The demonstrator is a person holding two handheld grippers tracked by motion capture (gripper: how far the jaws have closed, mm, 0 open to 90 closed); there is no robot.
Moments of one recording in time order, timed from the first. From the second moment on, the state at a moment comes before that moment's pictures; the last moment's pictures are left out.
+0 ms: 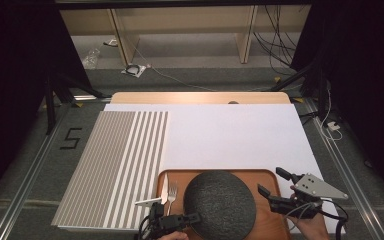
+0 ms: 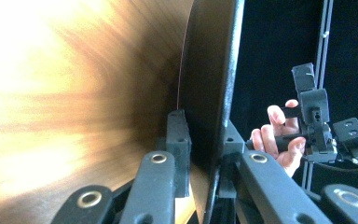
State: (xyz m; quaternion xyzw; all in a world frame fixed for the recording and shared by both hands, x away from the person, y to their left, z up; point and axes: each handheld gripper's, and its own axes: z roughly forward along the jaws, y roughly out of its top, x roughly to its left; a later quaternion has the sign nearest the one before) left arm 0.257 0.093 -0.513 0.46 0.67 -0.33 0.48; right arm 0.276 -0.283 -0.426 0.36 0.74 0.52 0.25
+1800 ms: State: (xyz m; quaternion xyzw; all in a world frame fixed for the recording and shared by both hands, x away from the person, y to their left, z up) left arm 0.260 0.095 -0.508 0.52 0.66 -0.30 0.45; right arm 0.276 -0.282 -0.426 0.35 0.74 0.52 0.25
